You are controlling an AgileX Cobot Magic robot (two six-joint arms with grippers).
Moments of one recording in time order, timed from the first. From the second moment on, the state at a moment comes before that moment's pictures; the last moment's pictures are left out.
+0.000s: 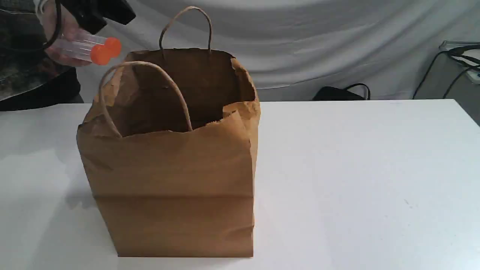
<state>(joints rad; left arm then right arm) -0.15 1.90 -2.06 -0.40 1.23 1.11 0.19 0.01 0.00 -0.32 -0.19 0.64</state>
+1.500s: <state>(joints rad) -0.15 2.06 -2.06 -0.46 1.22 1.28 0.19 0.01 0.00 -0.32 -0.17 0.64</state>
